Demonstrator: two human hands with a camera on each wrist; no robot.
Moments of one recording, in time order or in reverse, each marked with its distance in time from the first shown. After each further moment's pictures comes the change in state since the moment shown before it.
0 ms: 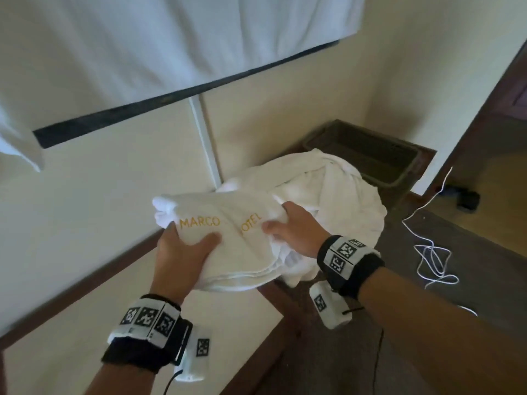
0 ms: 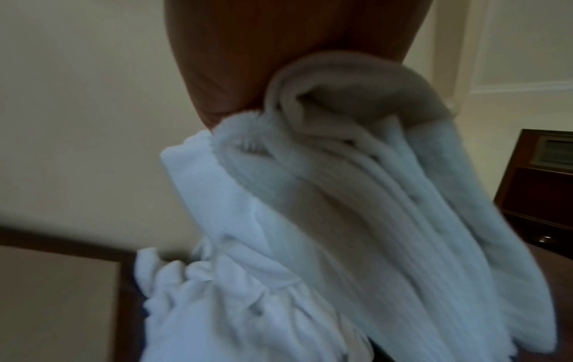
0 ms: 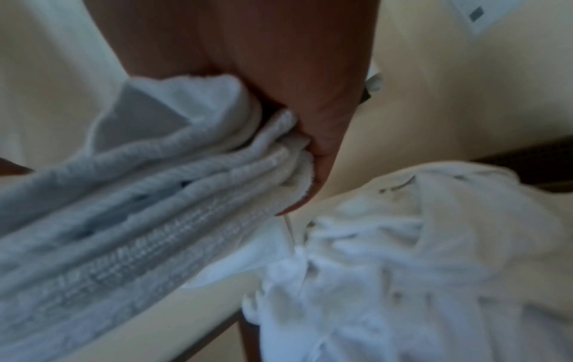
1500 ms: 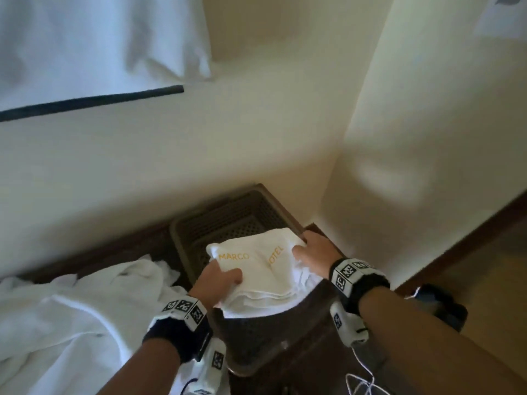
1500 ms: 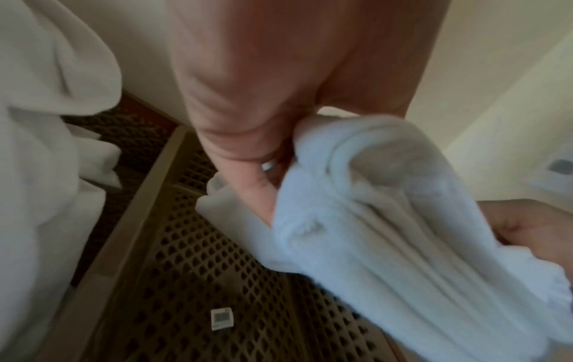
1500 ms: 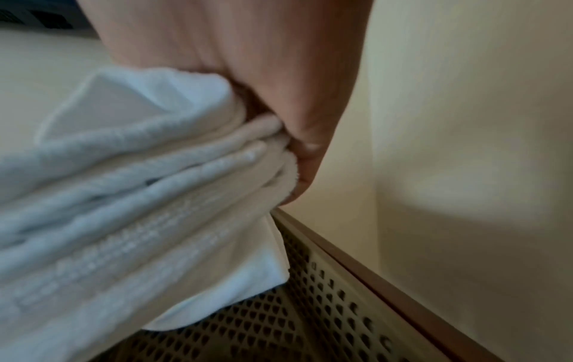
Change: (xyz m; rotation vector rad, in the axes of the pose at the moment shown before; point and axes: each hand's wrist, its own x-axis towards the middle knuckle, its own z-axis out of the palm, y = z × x) left_hand 0.303 0.144 0.745 0.013 -0.298 -0.448; right_hand 0.459 0.229 -0.639 -0.481 -0.100 0.178
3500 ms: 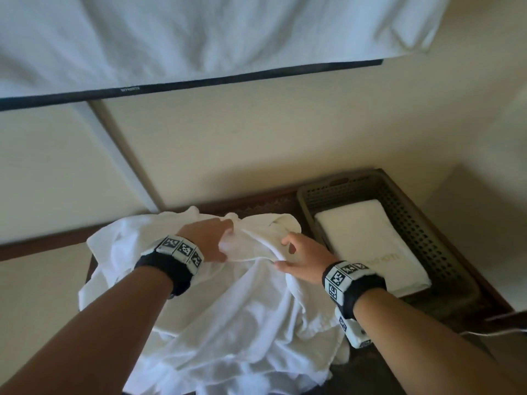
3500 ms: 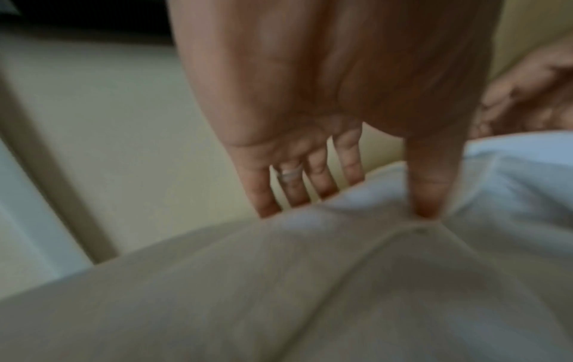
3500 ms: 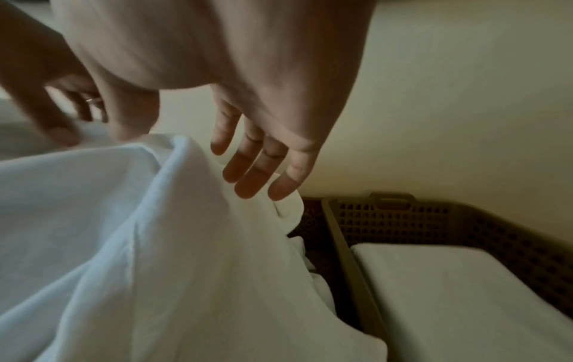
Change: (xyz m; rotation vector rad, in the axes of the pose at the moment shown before) left_hand -0.099 -0.089 -0.318 1.192 0.024 0.010; right_hand -0.074 -0.182 0.252 -0.317 -0.310 -0.522
